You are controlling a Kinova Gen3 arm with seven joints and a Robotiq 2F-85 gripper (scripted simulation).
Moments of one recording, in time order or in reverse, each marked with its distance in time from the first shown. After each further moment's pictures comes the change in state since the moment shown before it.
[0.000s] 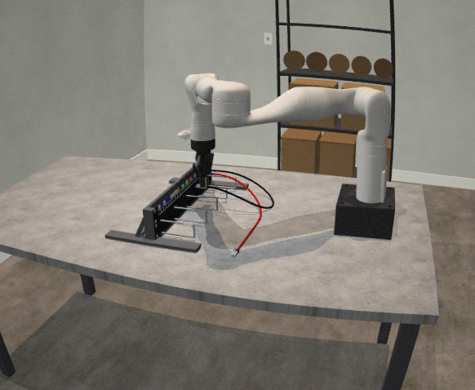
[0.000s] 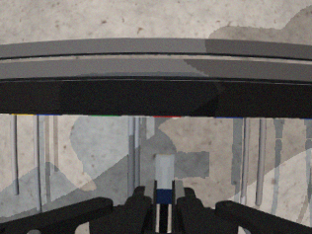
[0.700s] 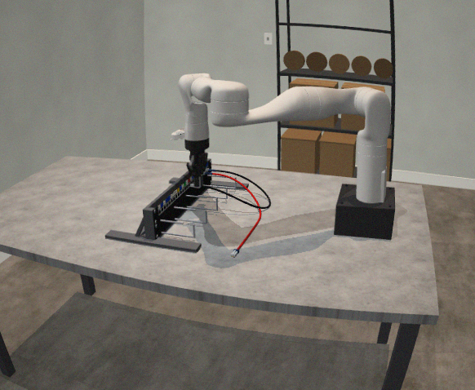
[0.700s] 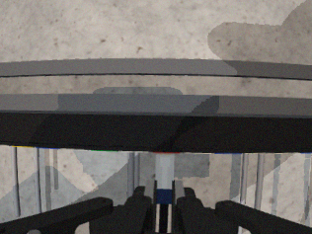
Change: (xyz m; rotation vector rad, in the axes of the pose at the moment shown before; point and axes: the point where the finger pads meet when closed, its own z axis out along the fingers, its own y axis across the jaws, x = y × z) arm 0.020 0.000 0.000 0.000 0.000 -0.002
